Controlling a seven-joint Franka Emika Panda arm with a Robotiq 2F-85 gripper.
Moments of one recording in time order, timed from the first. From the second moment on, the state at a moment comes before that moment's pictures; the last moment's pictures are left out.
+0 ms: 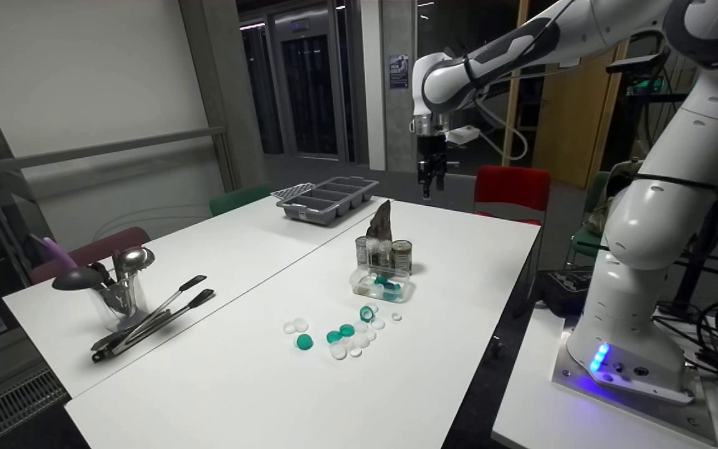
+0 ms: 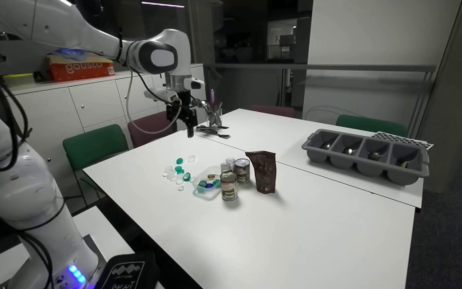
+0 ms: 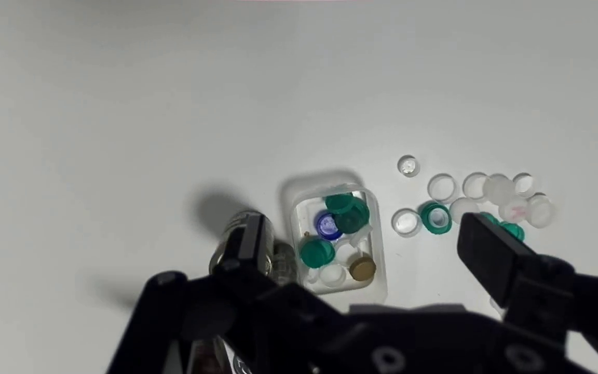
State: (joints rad) arm -0.03 -0.27 -0.06 -2.26 -0.01 1.92 -0.13
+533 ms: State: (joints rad) arm 0.00 -0.14 -0.01 -2.16 -0.13 1.92 -0.18
